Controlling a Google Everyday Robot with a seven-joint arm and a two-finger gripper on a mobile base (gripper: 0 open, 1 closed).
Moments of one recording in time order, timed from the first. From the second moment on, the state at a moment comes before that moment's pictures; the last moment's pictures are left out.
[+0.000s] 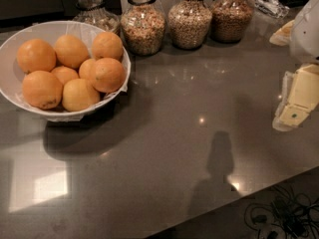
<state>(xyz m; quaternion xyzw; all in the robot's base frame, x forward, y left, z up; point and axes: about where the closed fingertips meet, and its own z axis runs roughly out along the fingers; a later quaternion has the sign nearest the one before) 0.438 -0.217 0.976 -0.60 0.78 -0.03 0.16</state>
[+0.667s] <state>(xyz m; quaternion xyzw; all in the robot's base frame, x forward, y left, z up) 0.448 -0.202 0.975 -0.60 0.78 -0.02 0.18</state>
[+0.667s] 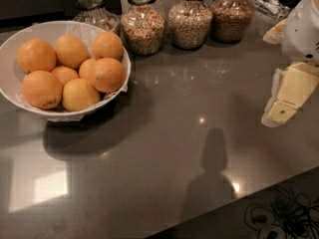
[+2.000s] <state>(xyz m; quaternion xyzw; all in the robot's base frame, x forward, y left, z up) 0.520 -0.086 0.990 -0.64 0.72 0.01 0.27</state>
